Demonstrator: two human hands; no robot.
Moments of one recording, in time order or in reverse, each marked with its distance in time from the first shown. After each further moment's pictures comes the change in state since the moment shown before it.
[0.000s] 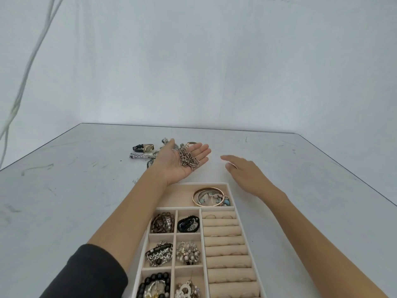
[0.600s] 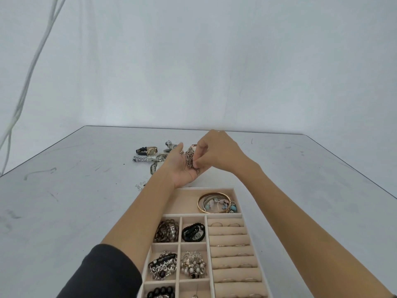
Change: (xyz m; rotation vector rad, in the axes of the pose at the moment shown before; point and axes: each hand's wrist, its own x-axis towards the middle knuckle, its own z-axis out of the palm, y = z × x) left_hand 0.010 -0.002 -0.002 0.067 0.000 -0.011; right_hand 0.032 -0.091 -0.006 -0.125 0.035 -0.236
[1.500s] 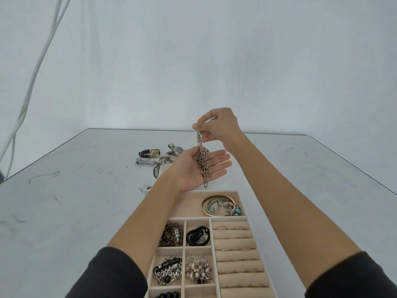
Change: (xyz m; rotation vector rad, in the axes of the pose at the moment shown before) left_hand -0.001 -0.006 0.006 0.215 -0.096 -0.079; right_hand 0.045 -0.004 -0.016 0.711 0.239 0.270
